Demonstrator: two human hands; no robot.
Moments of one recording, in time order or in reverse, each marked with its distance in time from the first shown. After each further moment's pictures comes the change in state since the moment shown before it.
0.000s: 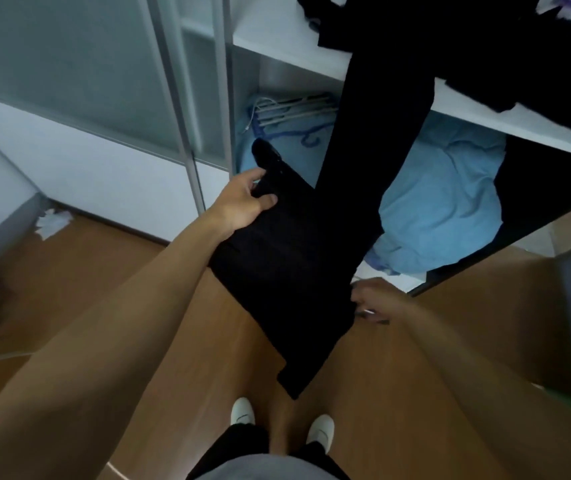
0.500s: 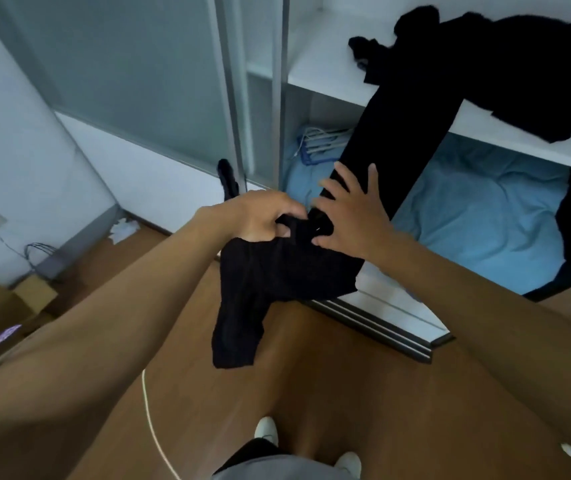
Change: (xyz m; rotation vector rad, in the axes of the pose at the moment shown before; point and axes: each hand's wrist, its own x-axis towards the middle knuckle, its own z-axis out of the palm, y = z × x) left_hand -0.047 0.060 -0.048 0.943 -0.374 0.247; right_hand -0.030 -0.154 0.010 -1.175 0.604 -1.111
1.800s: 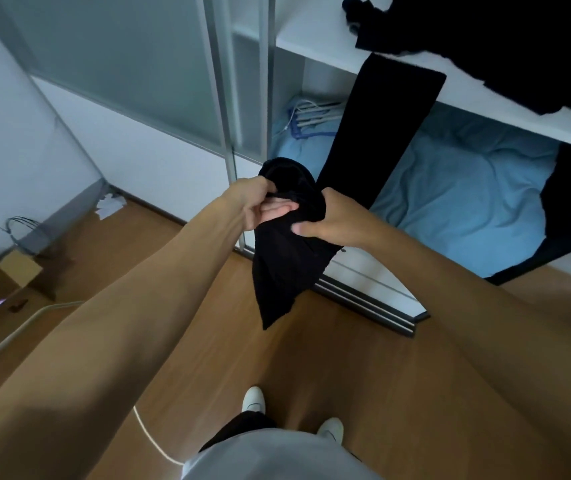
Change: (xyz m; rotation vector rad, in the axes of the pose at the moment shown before) left_hand 0.019 0.036 0.048 -1.590 0.372 -0.784; right_hand -0.041 -0.011 0.001 0.914 -0.329 0.295
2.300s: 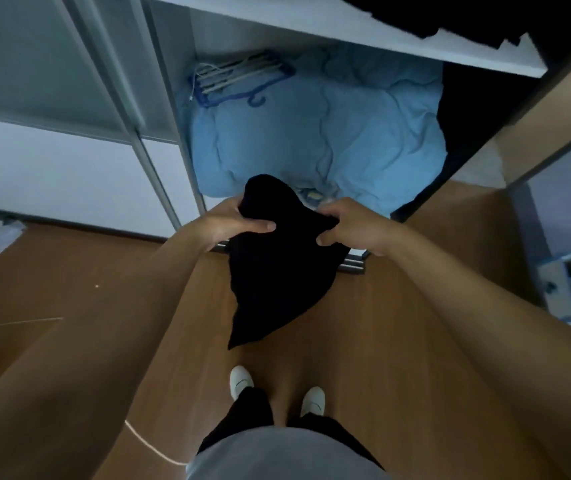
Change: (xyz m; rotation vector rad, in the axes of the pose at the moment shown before) left_hand 0.023 -0.087 0.010 0.729 -0.456 0.209; right_hand -0.107 0.077 0.007 0.255 0.027 0.258
